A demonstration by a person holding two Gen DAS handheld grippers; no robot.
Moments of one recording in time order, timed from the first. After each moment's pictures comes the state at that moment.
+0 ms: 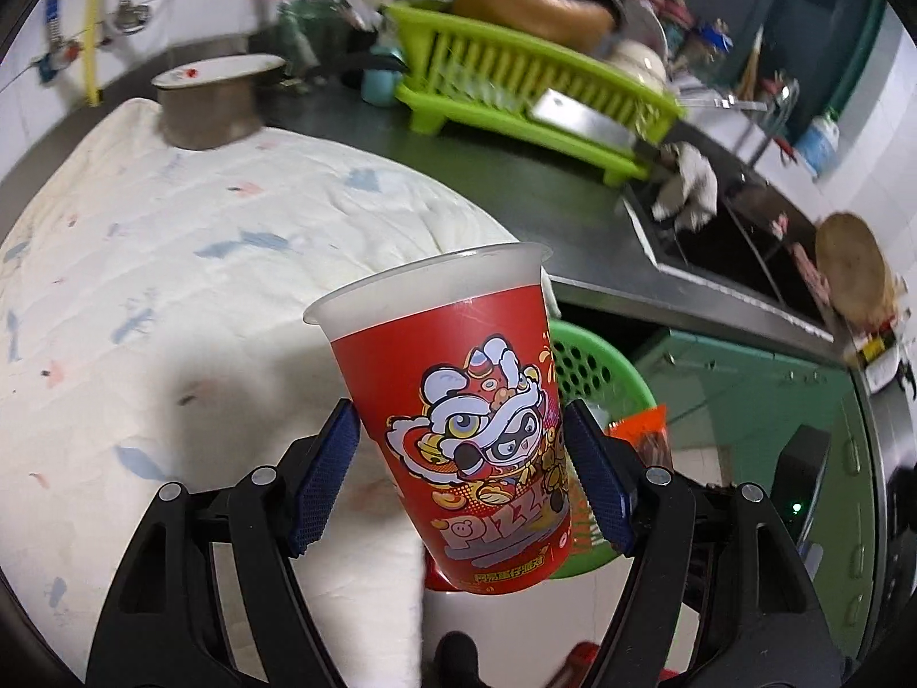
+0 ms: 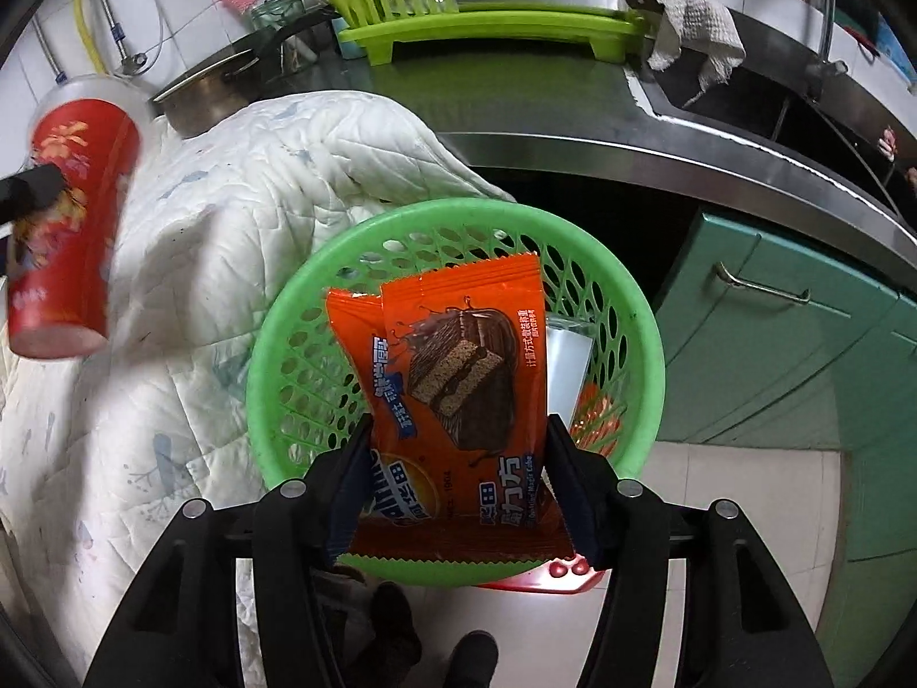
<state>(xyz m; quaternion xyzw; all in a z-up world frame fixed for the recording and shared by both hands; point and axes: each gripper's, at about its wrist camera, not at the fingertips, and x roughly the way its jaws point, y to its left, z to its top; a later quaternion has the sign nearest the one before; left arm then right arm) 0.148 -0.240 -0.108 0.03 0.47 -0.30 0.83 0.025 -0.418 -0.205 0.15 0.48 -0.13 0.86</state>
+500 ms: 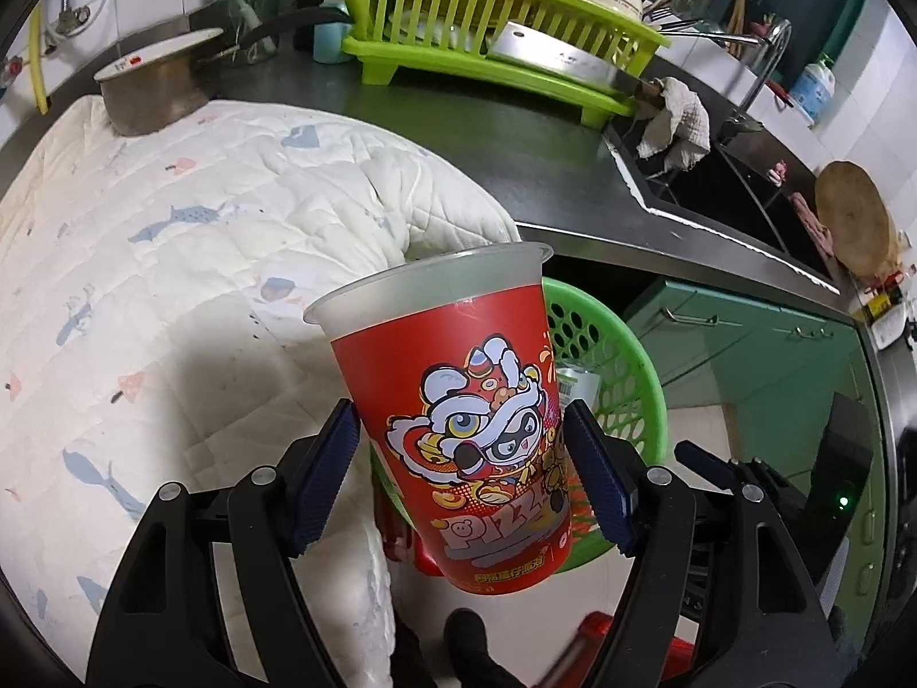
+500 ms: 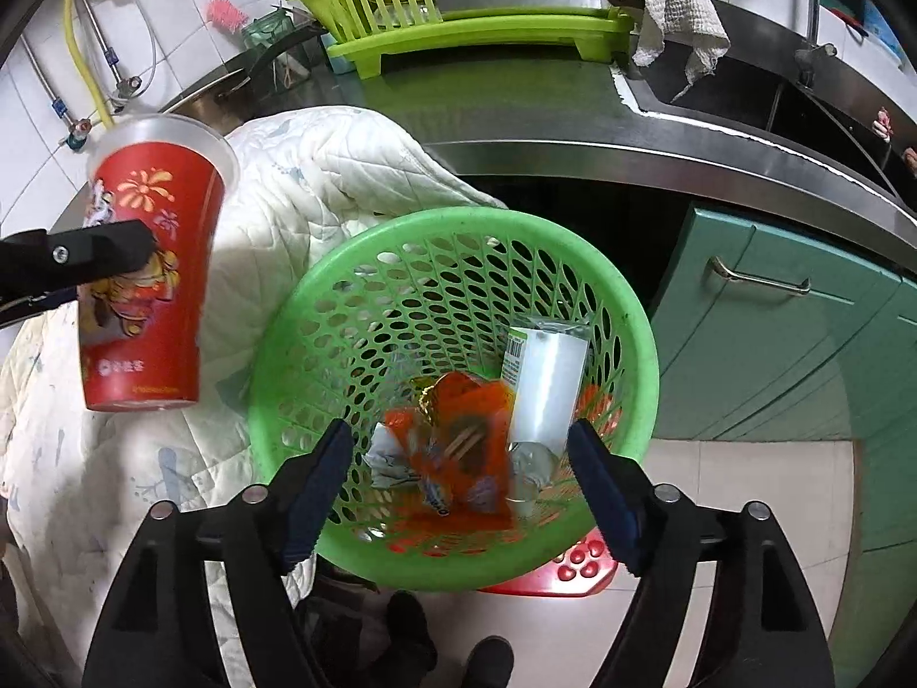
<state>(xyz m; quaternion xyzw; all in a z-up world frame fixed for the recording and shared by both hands) 0.142 -0.281 -0.136 0.06 0.50 -0.31 0.81 0.018 -0.423 -0.201 0.17 0.46 -0.13 0.86</state>
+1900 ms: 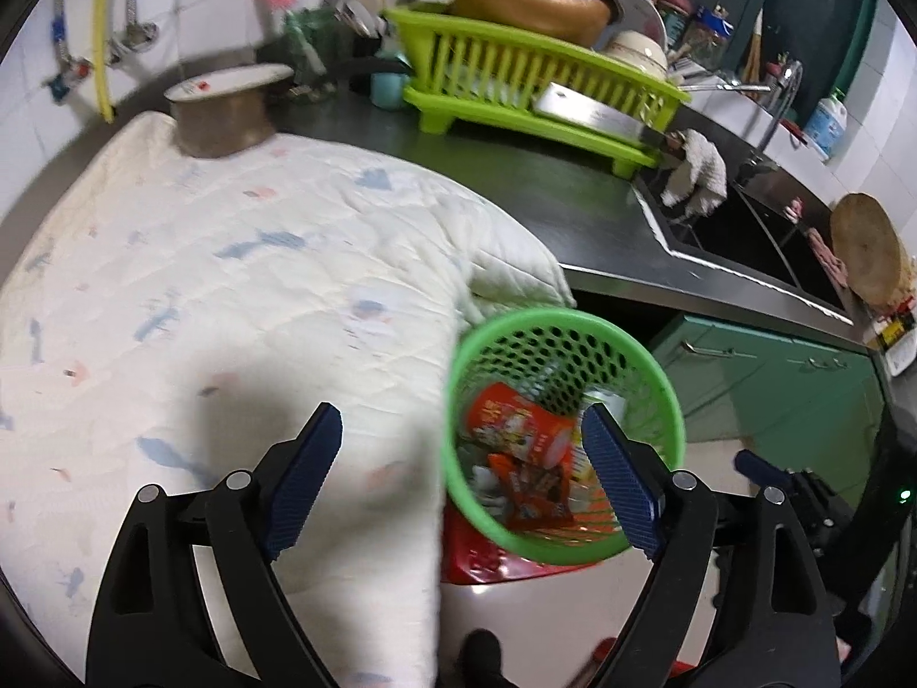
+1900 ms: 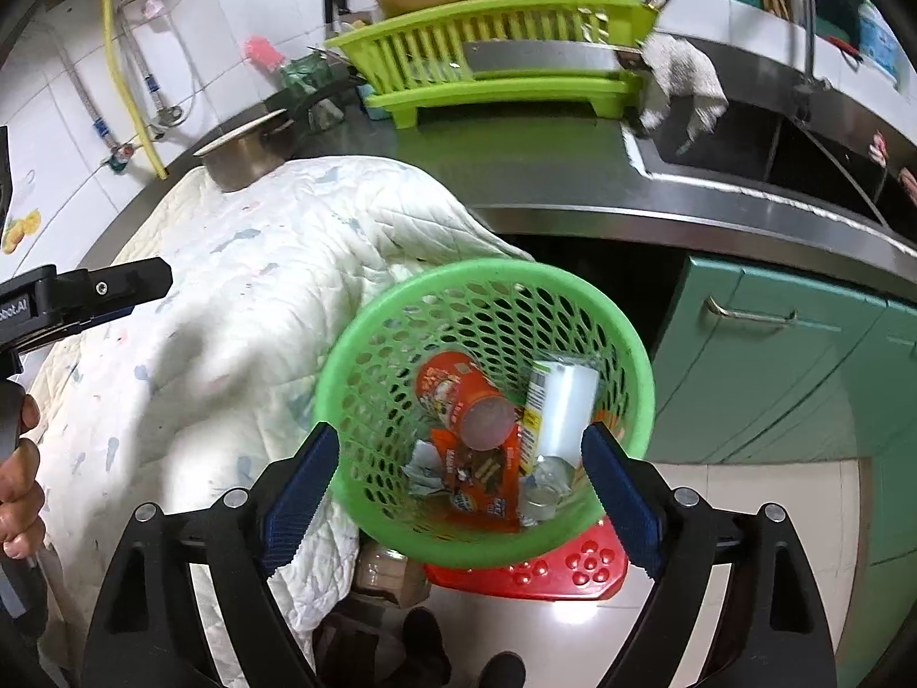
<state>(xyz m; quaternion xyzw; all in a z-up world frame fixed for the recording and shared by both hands) 0.132 -0.224 -0.097 0.06 0.45 -0.27 0.85 -0.002 -0.393 -0.145 0.16 0.42 -0.11 0.89</state>
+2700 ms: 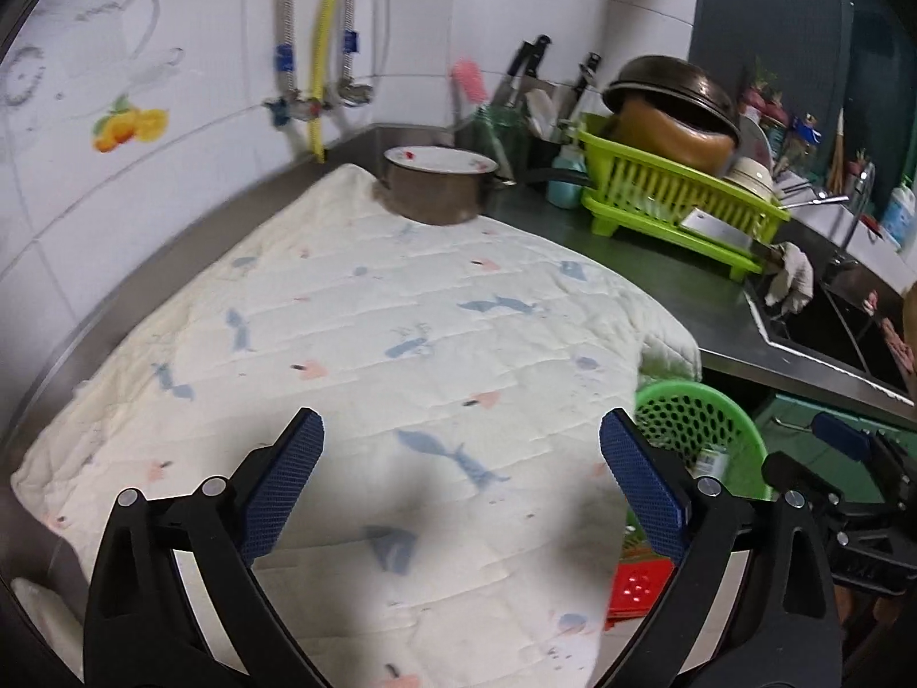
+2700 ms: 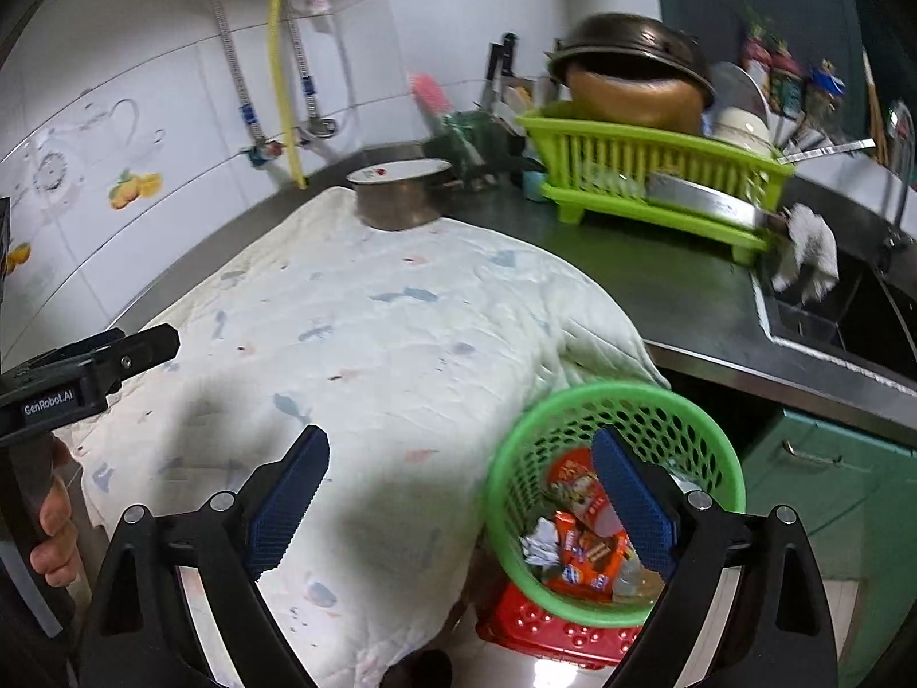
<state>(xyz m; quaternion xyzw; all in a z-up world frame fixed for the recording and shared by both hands) 0.105 -0.069 -0.039 0.02 0.36 -0.13 0.92 0.036 -0.276 -0.055 0.08 0.36 -0.01 0.93</state>
